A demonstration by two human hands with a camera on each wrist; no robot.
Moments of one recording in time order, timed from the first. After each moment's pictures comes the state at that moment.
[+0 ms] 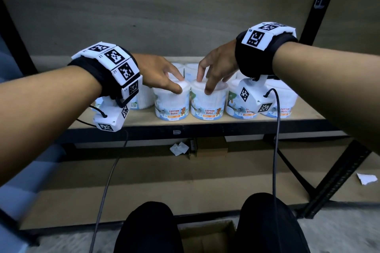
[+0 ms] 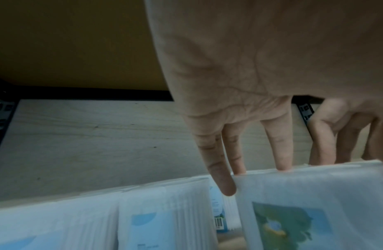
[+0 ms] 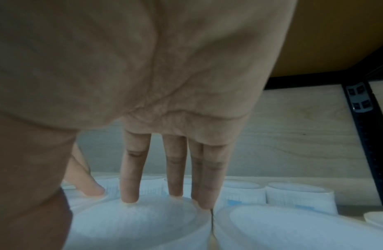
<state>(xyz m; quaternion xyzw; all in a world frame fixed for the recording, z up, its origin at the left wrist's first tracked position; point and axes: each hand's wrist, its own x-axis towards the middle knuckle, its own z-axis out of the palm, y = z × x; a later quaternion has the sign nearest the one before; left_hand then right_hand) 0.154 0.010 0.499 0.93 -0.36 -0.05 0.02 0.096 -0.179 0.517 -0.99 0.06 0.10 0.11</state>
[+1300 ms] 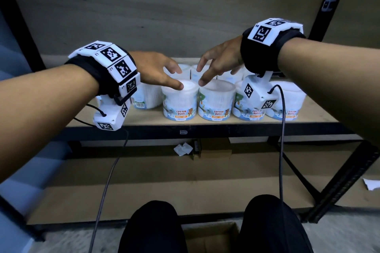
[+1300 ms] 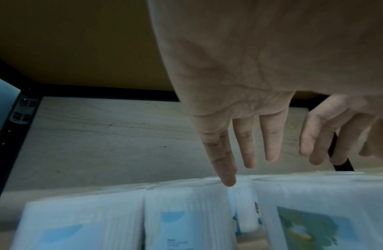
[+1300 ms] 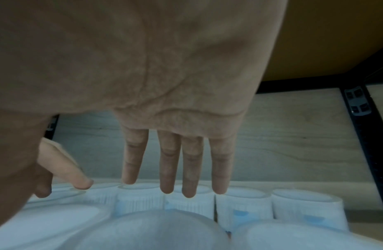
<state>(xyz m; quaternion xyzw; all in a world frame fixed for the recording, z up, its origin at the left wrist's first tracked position) 0.167 0.029 0.501 0.93 -0.35 -0.02 0.05 0.097 -0.167 0.527 -0.99 0.07 0.08 0.12</state>
